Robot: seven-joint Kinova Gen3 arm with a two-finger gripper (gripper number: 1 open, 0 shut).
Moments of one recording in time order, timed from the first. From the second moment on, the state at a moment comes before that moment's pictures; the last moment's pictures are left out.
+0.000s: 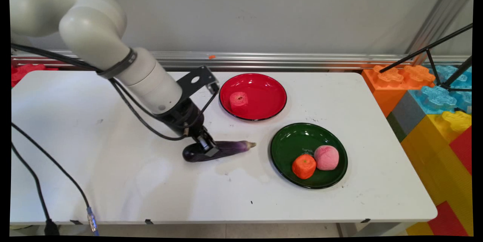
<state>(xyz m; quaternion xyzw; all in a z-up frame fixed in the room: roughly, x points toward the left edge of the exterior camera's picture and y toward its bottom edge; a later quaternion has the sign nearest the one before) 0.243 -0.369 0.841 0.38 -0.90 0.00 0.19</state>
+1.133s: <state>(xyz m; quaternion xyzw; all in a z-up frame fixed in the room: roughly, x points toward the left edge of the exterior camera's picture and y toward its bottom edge) 0.254 -0.357 0.785 0.39 -0.90 -0.03 0.22</state>
